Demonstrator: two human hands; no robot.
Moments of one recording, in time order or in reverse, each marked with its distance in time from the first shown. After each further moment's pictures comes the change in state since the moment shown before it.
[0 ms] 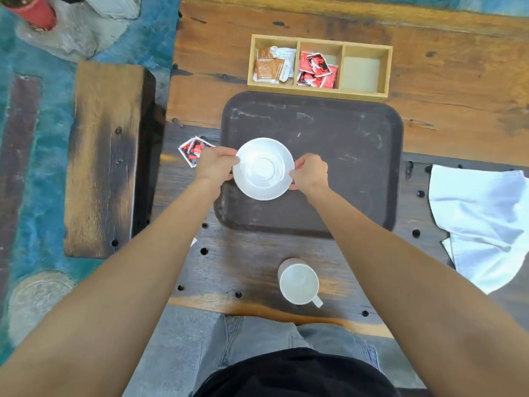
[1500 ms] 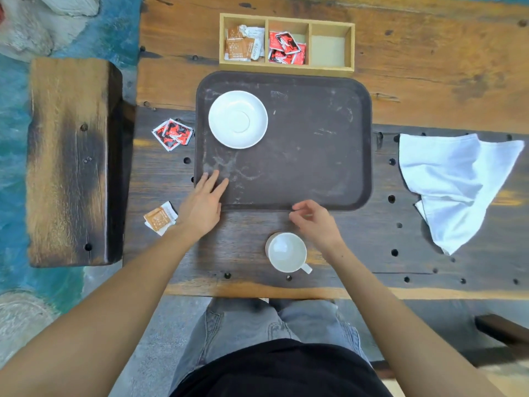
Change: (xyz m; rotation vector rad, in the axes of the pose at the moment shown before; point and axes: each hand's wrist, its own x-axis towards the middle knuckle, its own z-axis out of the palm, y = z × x) left_hand -0.043 -0.133 -0.019 1.205 -0.194 0.699; right_hand -0.140 0.126 -0.018 0.052 -0.065 0.029
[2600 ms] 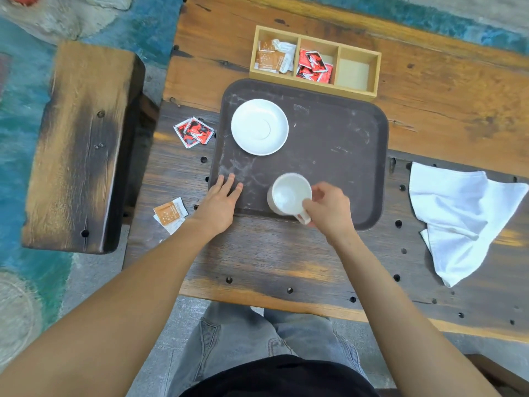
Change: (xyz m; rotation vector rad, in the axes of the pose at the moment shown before) left_hand 0.011 0.000 0.014 0.011 -0.101 -0.036; right_hand 0.011 -0.068 -0.008 -0.188 0.164 -0.120
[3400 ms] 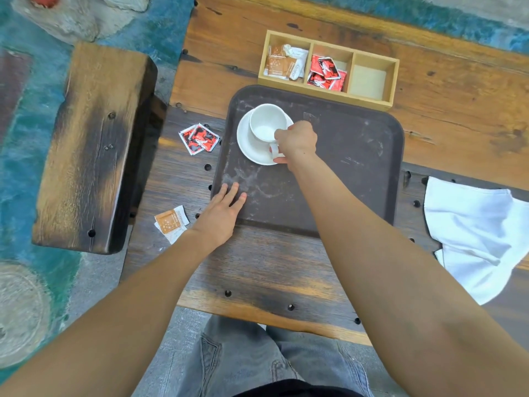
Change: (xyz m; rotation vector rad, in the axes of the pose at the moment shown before) left_hand 0.001 0.001 -0.002 0.076 -0.032 -0.026; right_hand 0.123 -0.129 0.042 0.234 -0.023 0.108
